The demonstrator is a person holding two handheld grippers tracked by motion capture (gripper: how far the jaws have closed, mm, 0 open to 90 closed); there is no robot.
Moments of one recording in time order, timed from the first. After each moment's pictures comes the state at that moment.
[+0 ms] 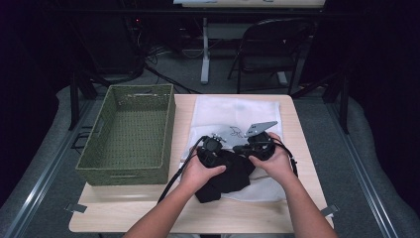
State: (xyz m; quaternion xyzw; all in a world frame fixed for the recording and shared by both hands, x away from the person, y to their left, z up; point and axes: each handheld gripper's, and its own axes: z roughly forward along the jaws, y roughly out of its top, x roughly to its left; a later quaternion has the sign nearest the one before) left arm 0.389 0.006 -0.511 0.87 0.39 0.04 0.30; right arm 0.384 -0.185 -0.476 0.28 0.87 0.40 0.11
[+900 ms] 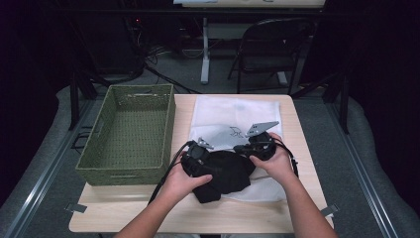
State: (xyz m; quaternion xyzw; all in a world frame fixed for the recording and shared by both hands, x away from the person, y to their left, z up) left arm 0.345 0.049 -0.482 0.88 0.36 0.05 0.32; right arm 0.384 -0.188 -0.477 0.28 0.86 0.41 0.11
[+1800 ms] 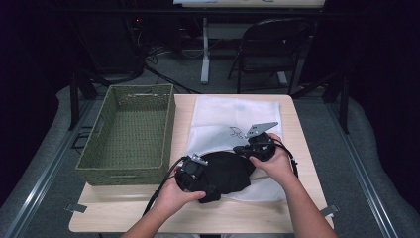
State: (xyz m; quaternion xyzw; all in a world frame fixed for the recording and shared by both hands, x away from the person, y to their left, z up) left arm 0.327 0.062 -0.521 0.89 0.36 0.01 0.29; right arm 0.383 -0.186 -0.478 0.28 0.86 0.40 0.11
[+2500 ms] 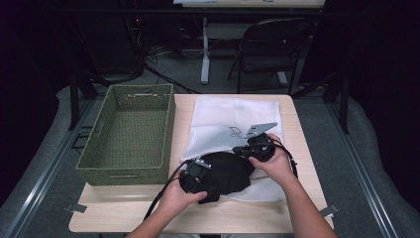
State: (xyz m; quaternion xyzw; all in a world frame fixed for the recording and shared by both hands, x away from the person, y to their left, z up) left arm 0.330 0.056 -0.540 0.89 0.35 -0.01 0.29; right arm 0.381 -0.184 -0.478 0.28 0.87 0.40 0.11
